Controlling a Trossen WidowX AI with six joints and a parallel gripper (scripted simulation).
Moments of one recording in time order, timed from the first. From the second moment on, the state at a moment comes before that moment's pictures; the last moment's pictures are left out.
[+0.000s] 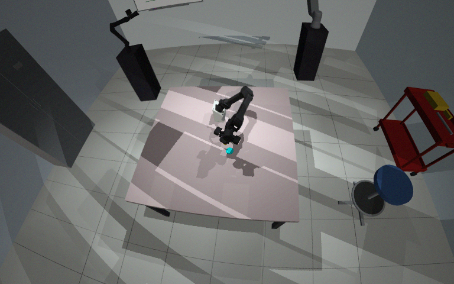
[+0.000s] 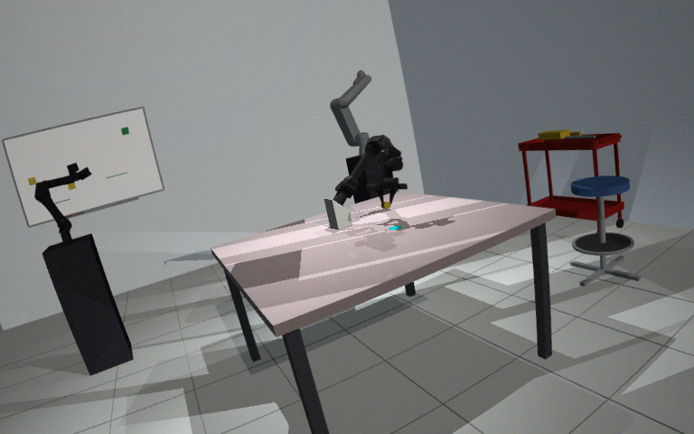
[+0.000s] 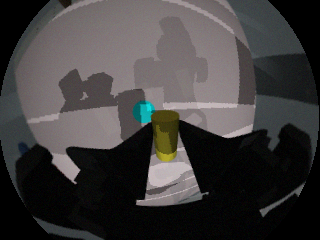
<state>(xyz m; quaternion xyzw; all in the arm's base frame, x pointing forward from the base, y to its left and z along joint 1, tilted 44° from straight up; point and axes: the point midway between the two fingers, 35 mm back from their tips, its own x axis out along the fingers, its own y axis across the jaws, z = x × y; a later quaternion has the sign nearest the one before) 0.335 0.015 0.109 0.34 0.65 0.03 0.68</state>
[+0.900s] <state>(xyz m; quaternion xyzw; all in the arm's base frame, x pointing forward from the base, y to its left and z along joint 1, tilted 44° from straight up) 0.337 0.019 0.095 0.30 0.62 -0.02 0.73</state>
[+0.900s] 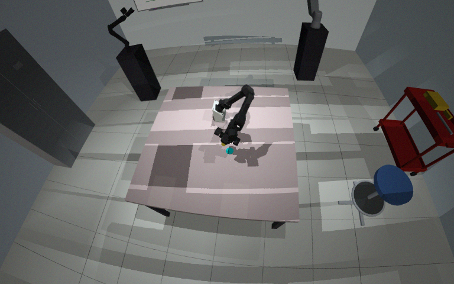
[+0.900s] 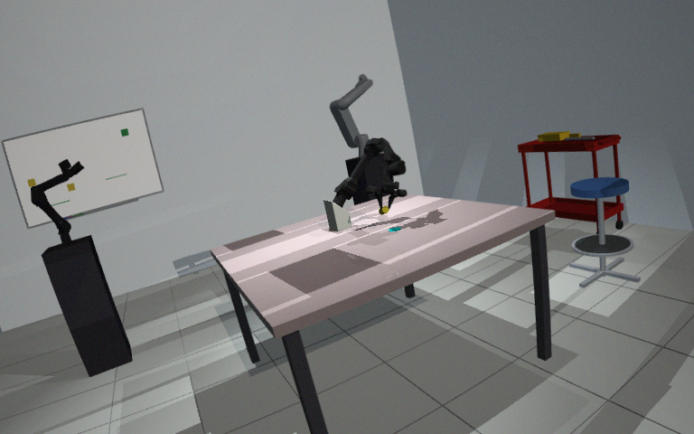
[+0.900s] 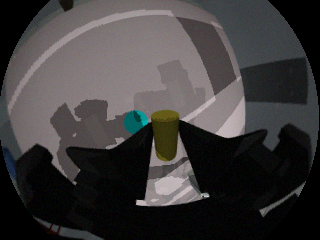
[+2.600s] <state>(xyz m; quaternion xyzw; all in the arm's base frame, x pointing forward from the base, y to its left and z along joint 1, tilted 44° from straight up) 0.345 0.024 0.086 0.25 0.51 -0.10 0.81</state>
